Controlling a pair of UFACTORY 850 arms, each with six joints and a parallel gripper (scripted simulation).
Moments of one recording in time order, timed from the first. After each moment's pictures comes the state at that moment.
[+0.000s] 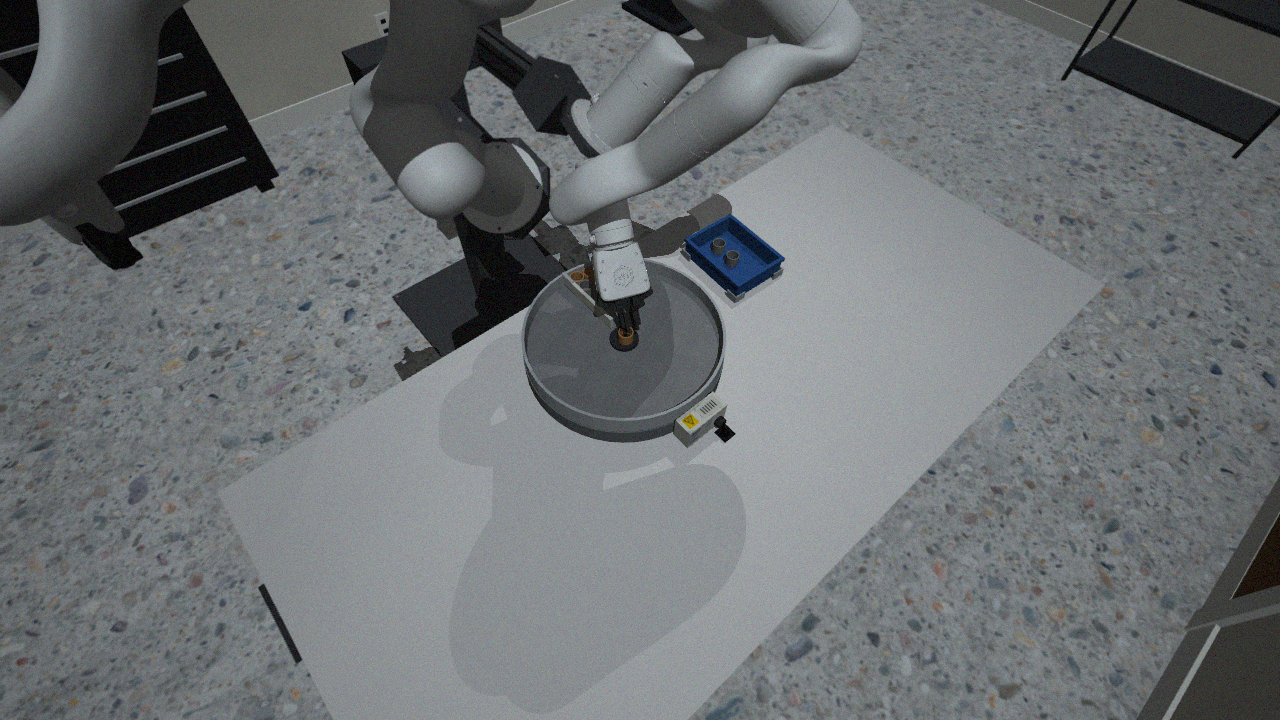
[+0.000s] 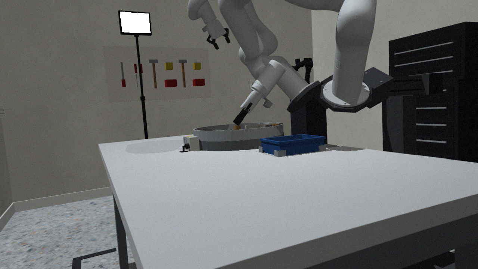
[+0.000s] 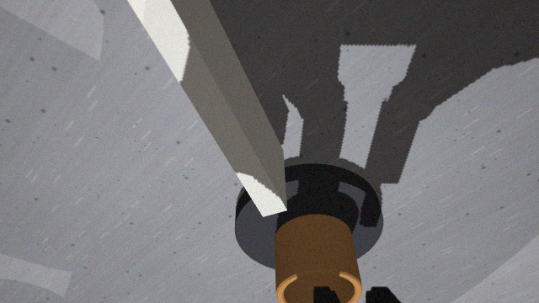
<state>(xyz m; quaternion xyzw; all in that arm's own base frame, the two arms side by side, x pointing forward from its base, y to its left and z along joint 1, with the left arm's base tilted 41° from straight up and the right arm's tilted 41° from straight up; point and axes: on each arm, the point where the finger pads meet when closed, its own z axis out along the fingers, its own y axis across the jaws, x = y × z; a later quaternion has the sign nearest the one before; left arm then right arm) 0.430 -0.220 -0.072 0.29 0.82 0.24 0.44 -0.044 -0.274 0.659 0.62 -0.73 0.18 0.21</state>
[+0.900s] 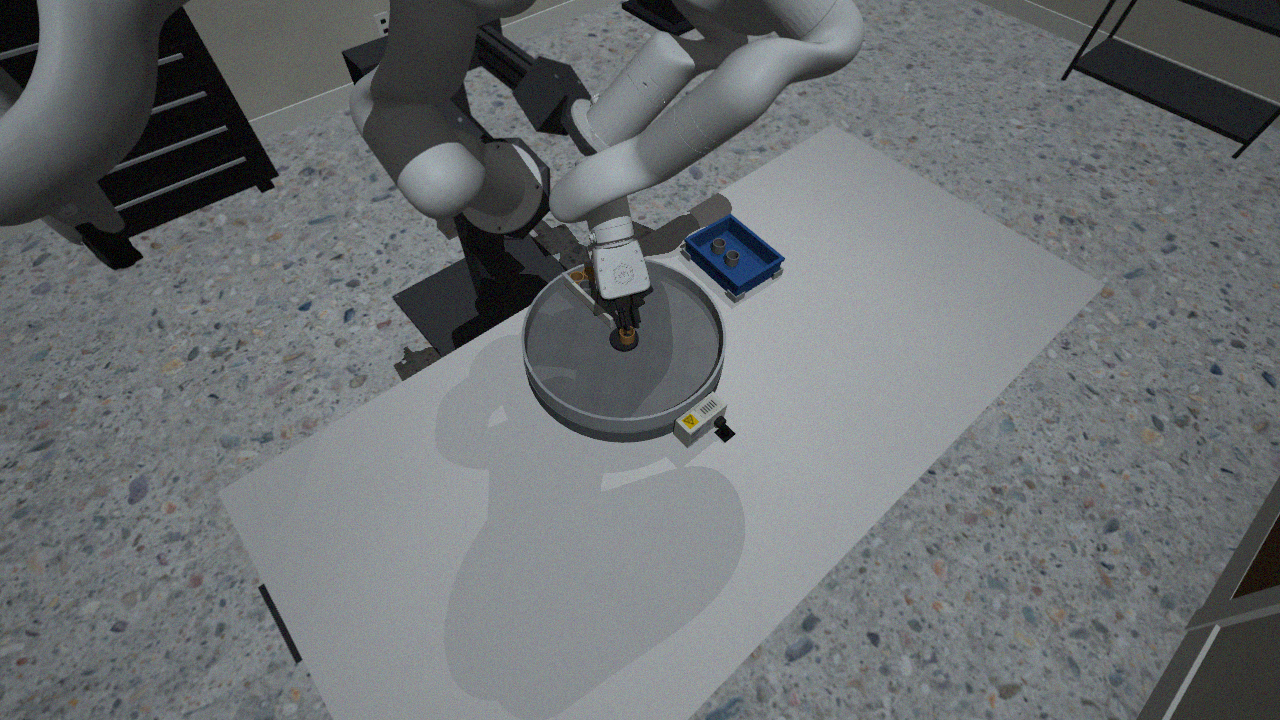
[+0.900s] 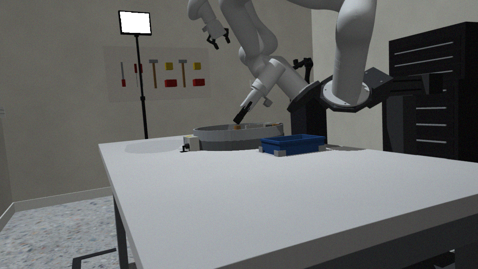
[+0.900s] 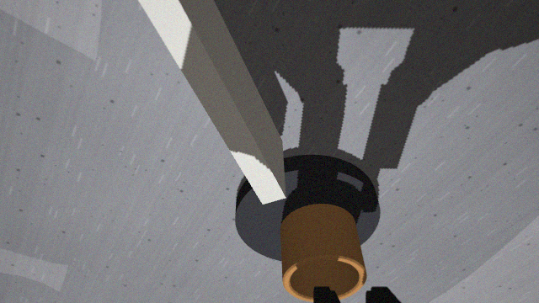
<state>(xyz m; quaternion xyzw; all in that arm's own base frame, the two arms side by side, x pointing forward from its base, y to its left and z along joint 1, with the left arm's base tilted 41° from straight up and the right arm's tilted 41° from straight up) 0.428 -0.223 -0.068 0.29 0.82 0.24 0.44 -0.044 -0.274 0.659 0.62 -0.73 0.18 0.21</state>
